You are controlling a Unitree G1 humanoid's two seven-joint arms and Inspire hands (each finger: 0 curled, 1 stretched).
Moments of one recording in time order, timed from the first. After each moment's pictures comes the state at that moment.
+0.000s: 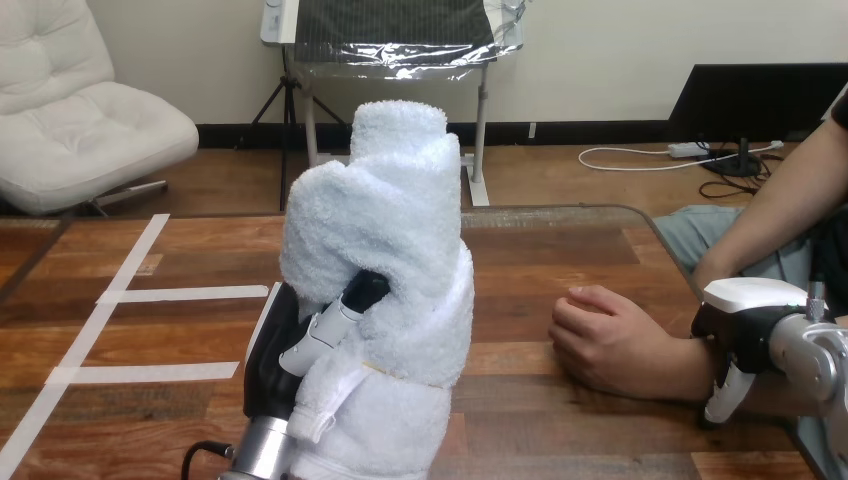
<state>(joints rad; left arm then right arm) 0.09 -0.06 -0.02 0.05 -0.66 -0.09 -0.47 -0.41 -0.74 0.38 0.40 -0.80 0.20 0.52</state>
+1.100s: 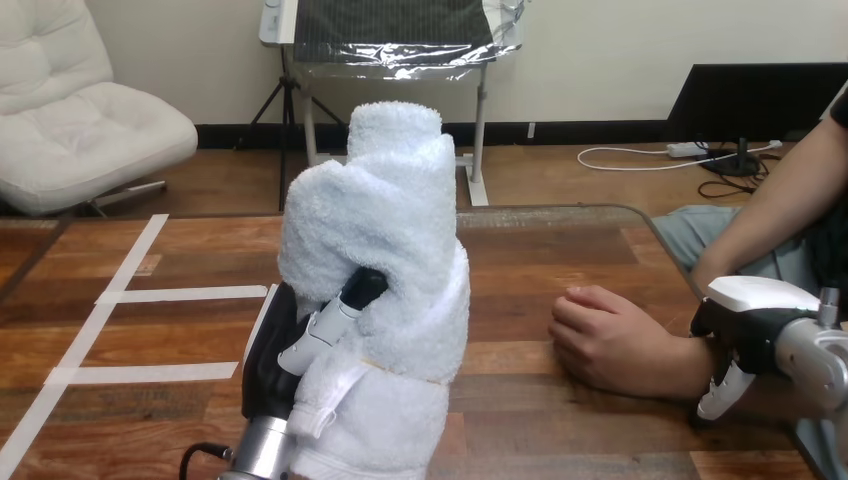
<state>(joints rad) 0.09 -0.06 -0.02 0.05 -0.65 -0.09 -0.43 -0.35 -0.75 0.34 0.34 -0.73 0.21 0.48</state>
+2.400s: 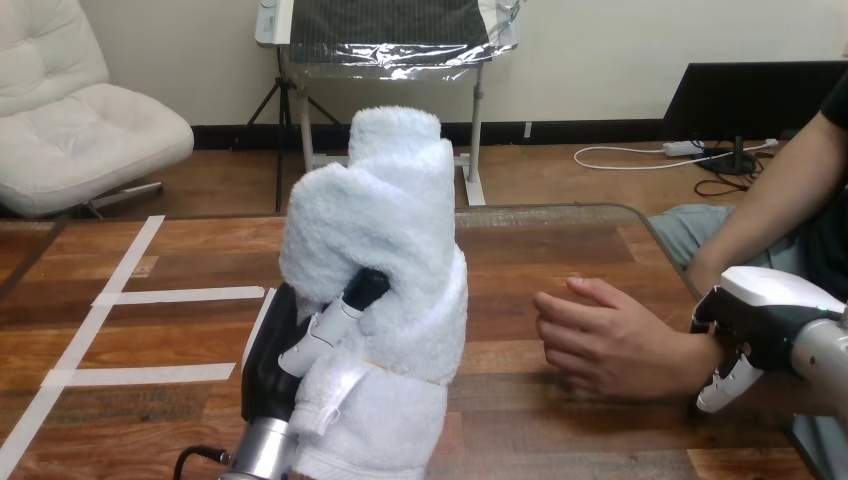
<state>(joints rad) 0.09 -0.06 -0.01 0.07 -0.62 -0.09 -0.41 -0.28 -0.76 0.24 0.27 -0.67 0.17 0.44</state>
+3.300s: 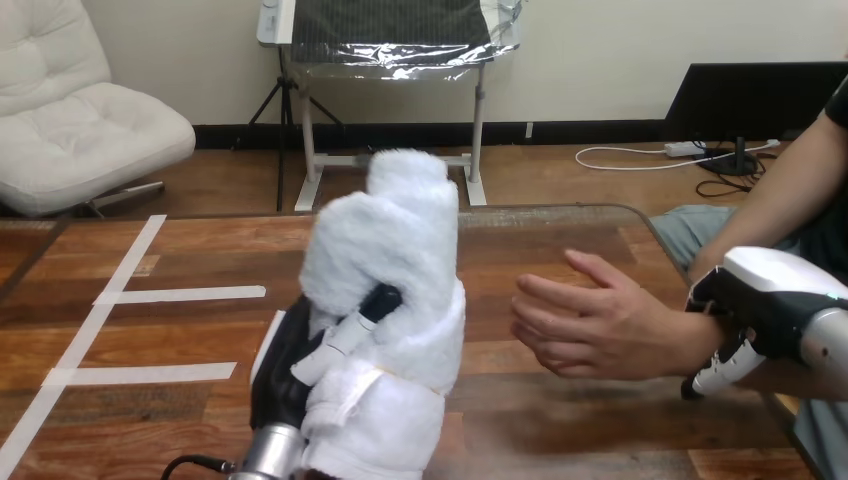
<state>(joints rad) 0.00 -0.06 0.04 0.27 -0.50 -0.10 -0.38 -0.25 -0.77 0.18 0.20 -0.63 0.12 0.41</state>
